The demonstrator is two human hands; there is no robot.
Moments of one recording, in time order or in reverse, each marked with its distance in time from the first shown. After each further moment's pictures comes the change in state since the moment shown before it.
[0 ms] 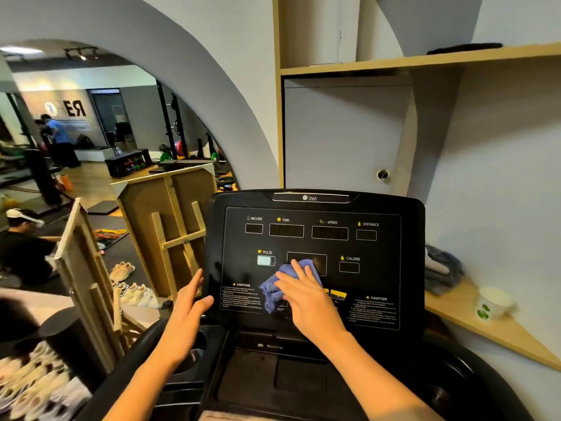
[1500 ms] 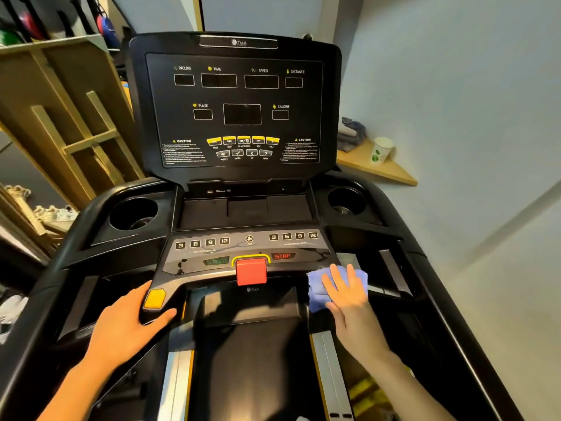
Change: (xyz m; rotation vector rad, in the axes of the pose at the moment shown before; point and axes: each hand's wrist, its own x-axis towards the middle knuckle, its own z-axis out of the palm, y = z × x) left_hand -0.227 -0.146 -0.048 0.760 -0.278 0.140; right_hand -0.315 -0.172 -0.138 -0.341 -0.297 0.616
